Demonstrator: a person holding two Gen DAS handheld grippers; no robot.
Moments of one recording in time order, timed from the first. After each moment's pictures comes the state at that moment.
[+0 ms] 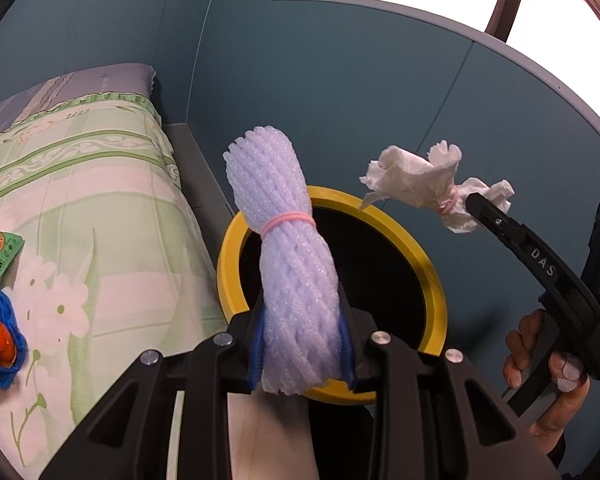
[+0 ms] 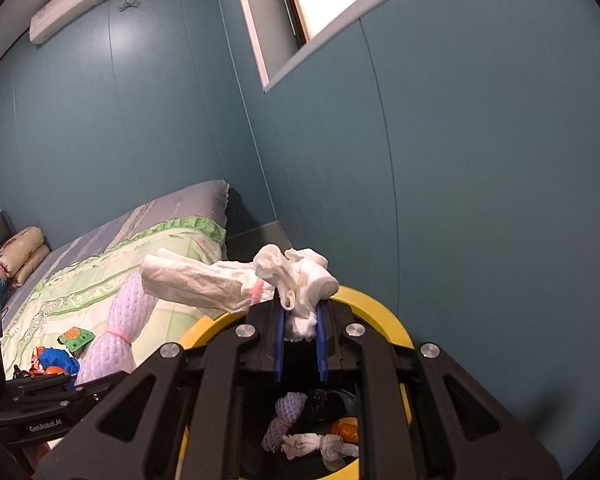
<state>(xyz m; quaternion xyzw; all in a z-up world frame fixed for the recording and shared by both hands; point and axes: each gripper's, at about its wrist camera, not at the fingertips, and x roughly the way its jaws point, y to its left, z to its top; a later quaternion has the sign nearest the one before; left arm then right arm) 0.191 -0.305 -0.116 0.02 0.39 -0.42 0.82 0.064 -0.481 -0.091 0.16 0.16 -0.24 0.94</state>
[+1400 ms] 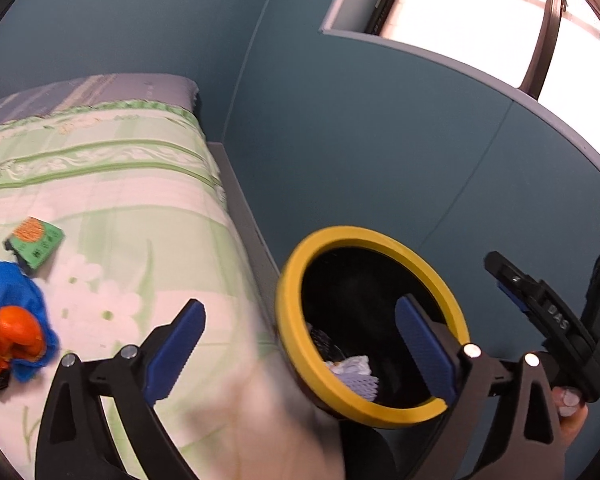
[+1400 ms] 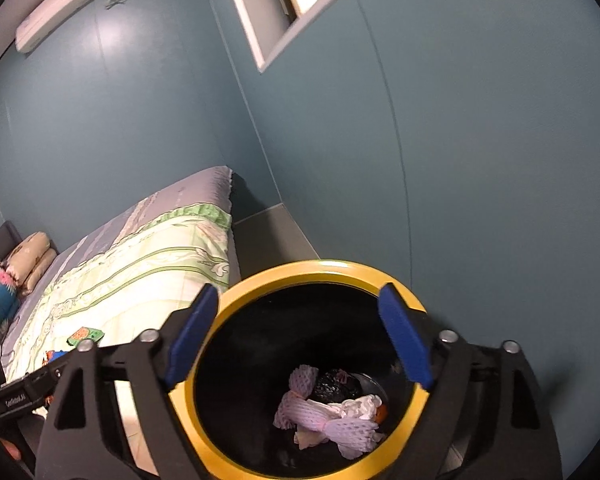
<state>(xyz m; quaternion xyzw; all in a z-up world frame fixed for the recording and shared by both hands) 0.217 -0.255 -0.107 -0.04 0.36 -0.37 0.86 0.092 -0.491 -0.092 0.20 0.18 -0.22 0.94</state>
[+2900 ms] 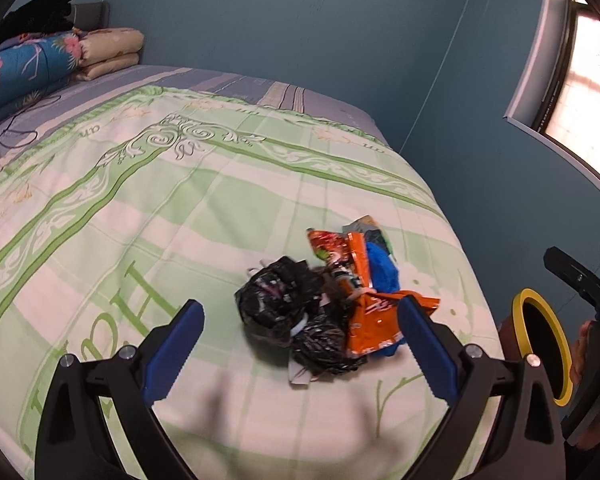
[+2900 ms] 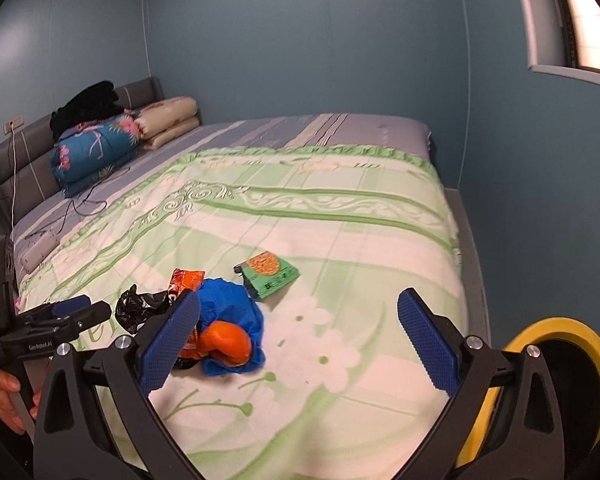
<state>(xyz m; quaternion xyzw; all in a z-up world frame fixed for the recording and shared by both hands) 0.255 0.051 -0.131 -0.11 0.36 -0.12 0.92 0.257 -0.241 -0.075 0.02 0.28 0.08 0.96</state>
